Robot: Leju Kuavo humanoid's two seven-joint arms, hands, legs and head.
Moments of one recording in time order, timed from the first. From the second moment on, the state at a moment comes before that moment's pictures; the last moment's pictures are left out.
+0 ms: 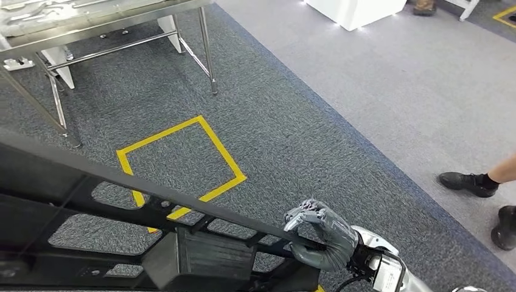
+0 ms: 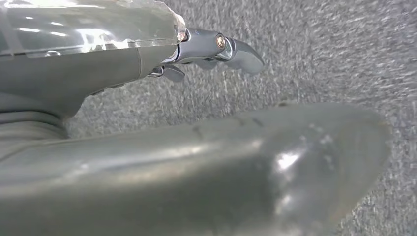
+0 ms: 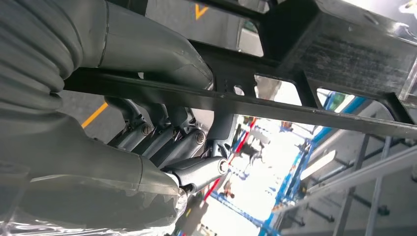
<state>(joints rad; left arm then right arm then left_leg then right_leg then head) -0.09 -0.04 1.40 -0.23 -0.89 0.01 -0.40 -0.10 -0.39 0.49 -1.86 0.00 0.25 -0.66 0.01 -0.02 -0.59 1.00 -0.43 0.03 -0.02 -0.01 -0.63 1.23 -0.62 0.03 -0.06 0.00</state>
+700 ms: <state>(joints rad) -0.08 -0.04 1.39 -0.23 -0.90 -0.04 -0.42 0.09 -0.39 0.45 -1.97 0.10 0.27 -0.67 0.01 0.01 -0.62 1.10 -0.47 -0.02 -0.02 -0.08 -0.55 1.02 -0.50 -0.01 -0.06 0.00</state>
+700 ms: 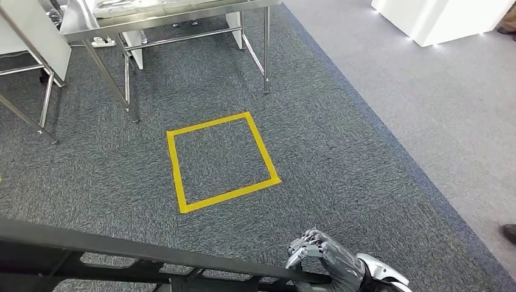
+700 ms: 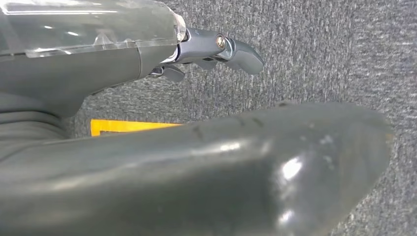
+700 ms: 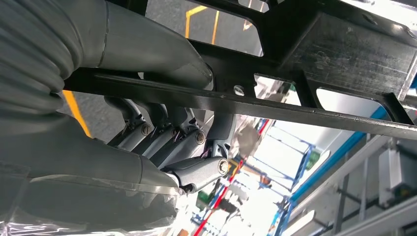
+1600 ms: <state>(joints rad) -0.09 -0.03 1.37 -0.23 -0.91 -0.07 -0.46 0.10 -0.39 0.36 -2.04 0.06 0.29 -0.67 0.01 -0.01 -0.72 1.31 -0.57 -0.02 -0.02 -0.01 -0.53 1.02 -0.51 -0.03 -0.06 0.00</state>
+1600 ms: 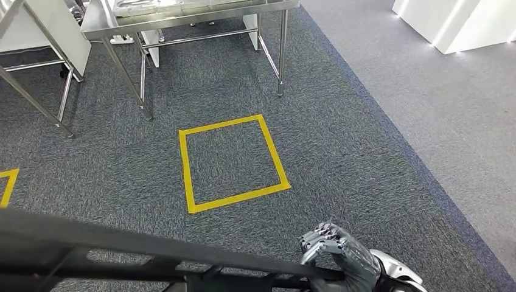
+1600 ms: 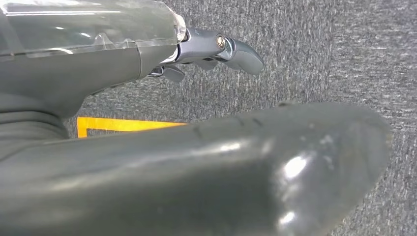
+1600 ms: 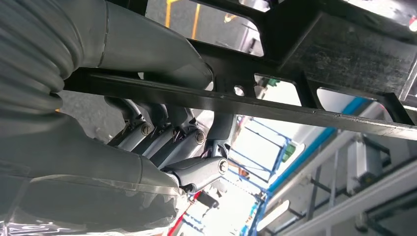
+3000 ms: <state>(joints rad) -0.08 -0.03 1.37 -0.23 -0.88 -0.06 -0.48 0.16 -0.37 0.36 -2.04 0.06 0.29 -0.70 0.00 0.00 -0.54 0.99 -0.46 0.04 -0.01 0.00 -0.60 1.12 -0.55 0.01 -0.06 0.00</state>
